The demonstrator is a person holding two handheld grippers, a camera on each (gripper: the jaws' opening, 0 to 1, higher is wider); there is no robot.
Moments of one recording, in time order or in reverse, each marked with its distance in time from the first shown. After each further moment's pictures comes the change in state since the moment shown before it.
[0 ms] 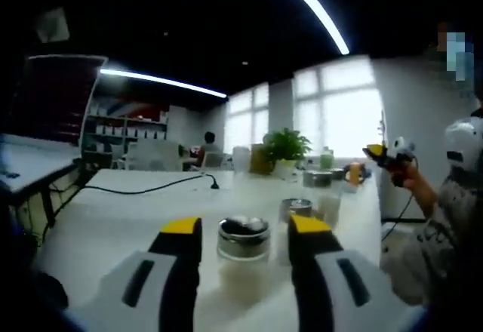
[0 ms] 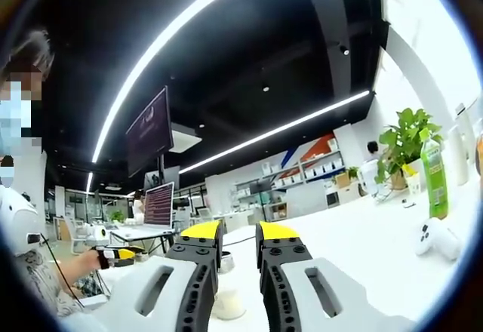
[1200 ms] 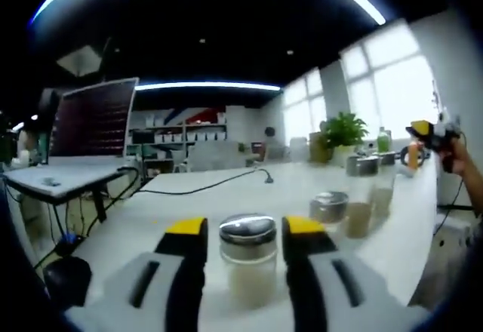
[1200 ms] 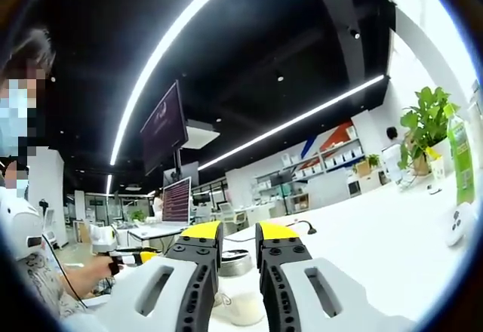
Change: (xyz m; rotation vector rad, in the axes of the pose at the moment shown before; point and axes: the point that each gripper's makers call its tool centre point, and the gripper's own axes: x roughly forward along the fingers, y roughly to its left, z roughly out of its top) left arm 0.010 0.005 -0.010 0.131 0.042 0.331; right arm 0.032 0.015 -0.022 0.054 0.041 0.113
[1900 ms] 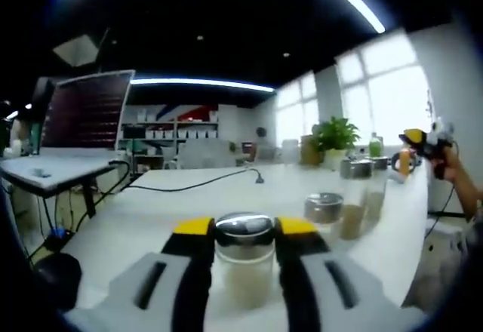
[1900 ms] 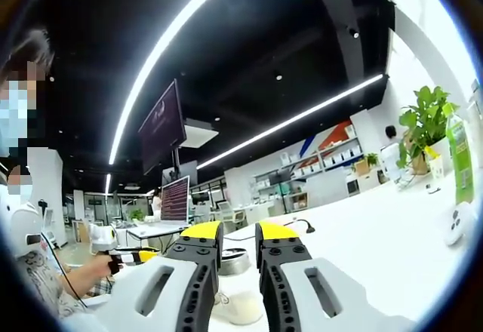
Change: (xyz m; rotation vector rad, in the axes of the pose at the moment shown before) left arm 0.000 -0.001 -0.003 -0.023 0.003 -0.062; right arm -0.001 -0.004 -0.003 0.002 0.008 -0.007
